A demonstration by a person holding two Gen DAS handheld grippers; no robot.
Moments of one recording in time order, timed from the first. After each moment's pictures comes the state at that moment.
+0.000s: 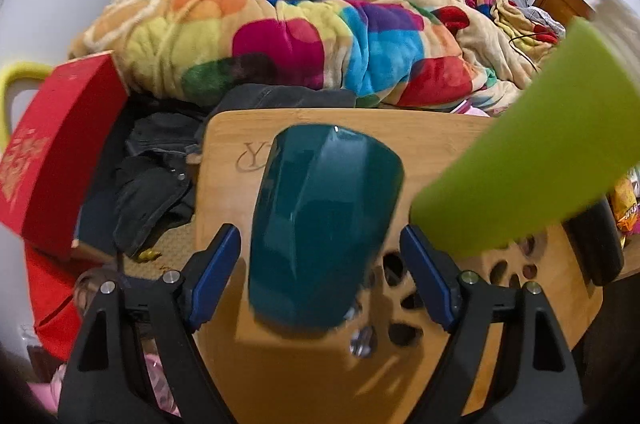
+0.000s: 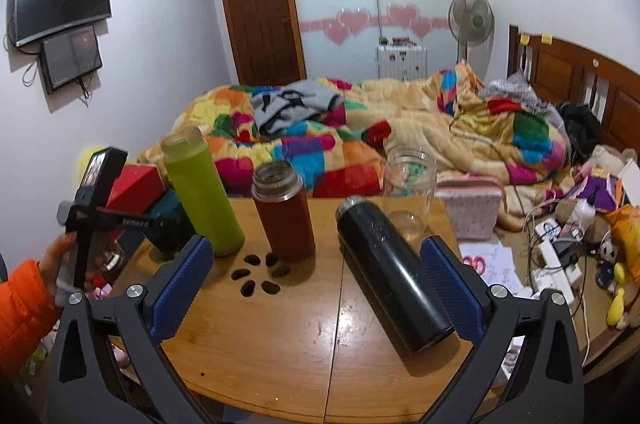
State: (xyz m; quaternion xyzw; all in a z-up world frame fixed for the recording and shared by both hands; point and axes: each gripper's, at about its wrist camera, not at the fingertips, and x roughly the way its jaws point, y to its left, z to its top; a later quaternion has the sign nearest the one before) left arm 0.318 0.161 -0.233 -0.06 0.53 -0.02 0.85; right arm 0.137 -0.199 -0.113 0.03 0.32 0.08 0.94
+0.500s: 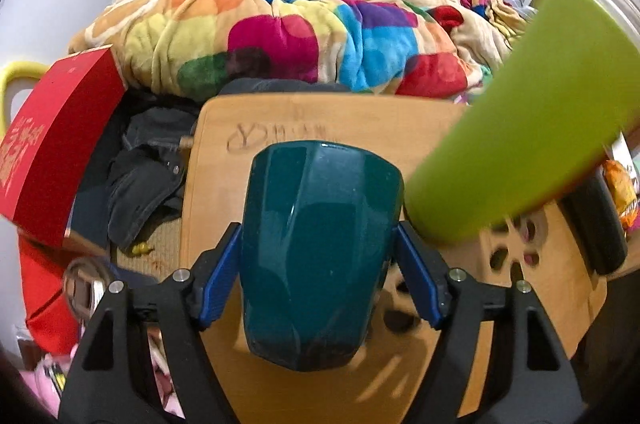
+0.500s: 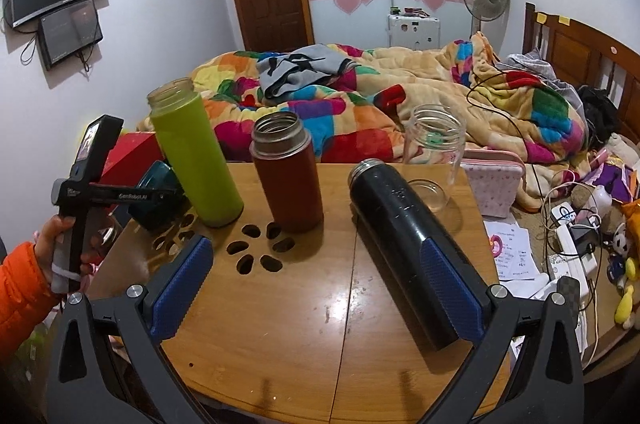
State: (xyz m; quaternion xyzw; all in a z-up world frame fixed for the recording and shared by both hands) left arm 0.288 0.151 -0.237 -0.06 0.51 -0.02 0.86; right arm 0.154 -0.183 -0.145 0.02 0.37 0.10 0.92
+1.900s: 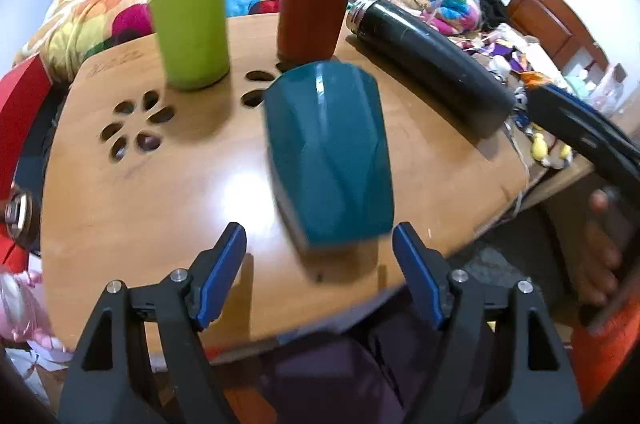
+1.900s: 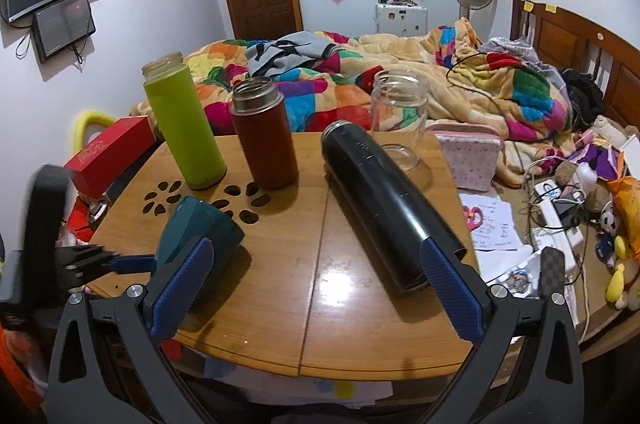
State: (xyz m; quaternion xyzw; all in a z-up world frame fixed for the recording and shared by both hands) left arm 0.151 0.005 -0.223 -0.03 0.52 -0.15 0.84; right arm 0.118 -0.210 -0.156 0.02 0.39 0.08 0.92
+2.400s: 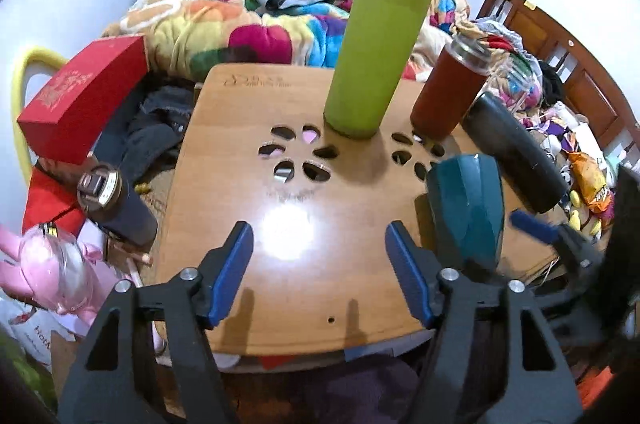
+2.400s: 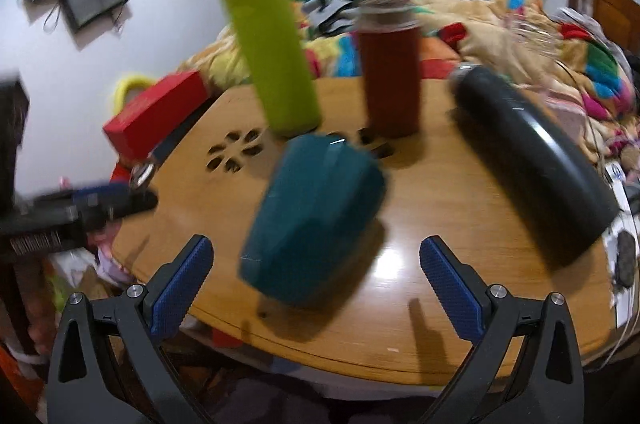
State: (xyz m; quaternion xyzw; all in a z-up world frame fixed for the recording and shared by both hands) left arm 0.141 0.112 -0.191 -0.08 0.46 -0.03 0.88; right arm 0.132 -0.107 -0.210 0.02 0.45 0.17 0.88
